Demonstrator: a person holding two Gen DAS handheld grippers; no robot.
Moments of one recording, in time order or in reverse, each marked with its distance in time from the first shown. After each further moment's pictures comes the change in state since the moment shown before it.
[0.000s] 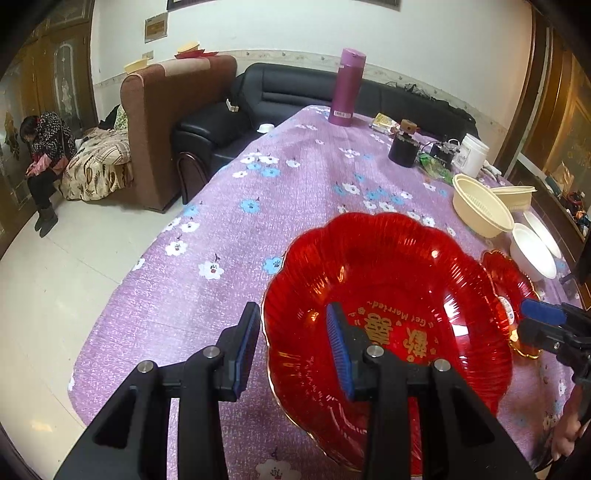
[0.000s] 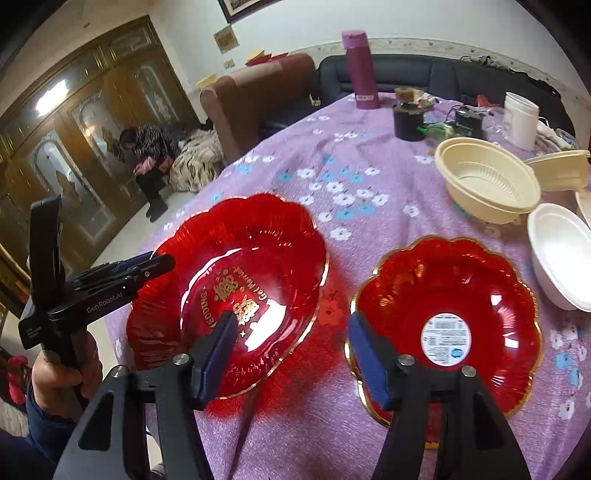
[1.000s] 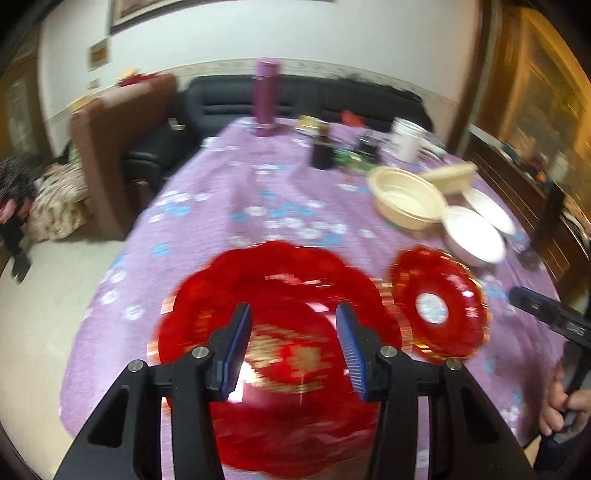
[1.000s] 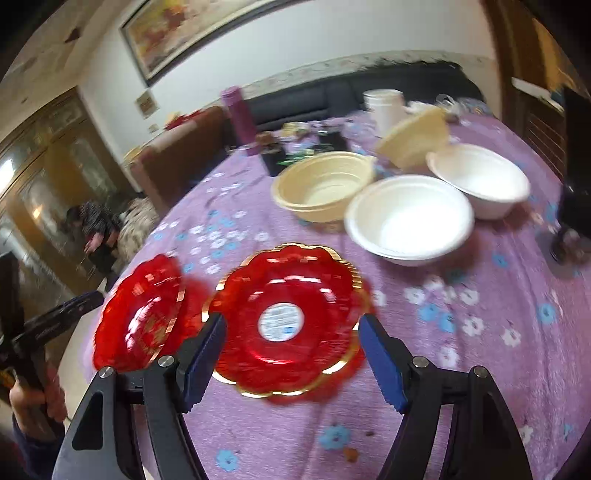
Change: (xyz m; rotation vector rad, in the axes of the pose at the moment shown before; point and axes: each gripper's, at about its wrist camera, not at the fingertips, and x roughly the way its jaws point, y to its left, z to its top) left arm -0.022 -0.101 0.028 0.188 0.026 -0.139; right arm -0.094 -0.109 -0.038 0.297 -0.157 -0.196
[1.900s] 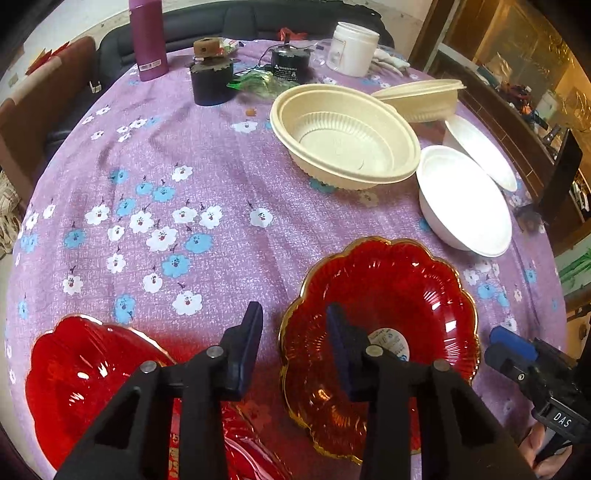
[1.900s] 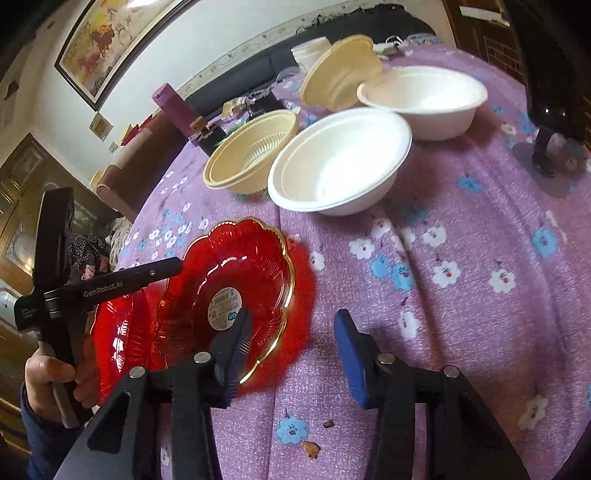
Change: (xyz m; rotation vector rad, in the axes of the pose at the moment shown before) left arm 0.142 -0.088 0.053 0.121 0.327 -0.118; right arm 0.026 -0.051 -0.008 0.216 0.123 0.019
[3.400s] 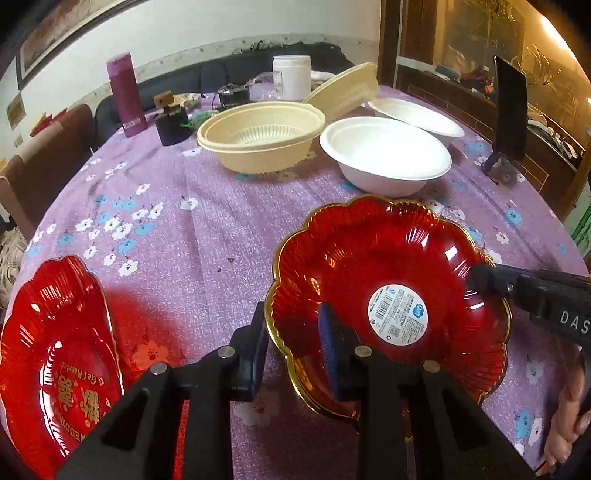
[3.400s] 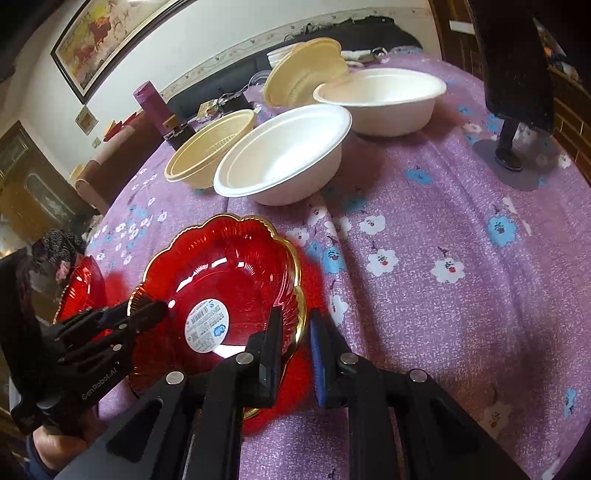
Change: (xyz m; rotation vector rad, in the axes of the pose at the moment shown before) left arm -0.004 -0.080 -0.084 0.150 -0.250 0.080; right arm -0.014 -0.029 -0.020 -0.053 -0.069 -0.131
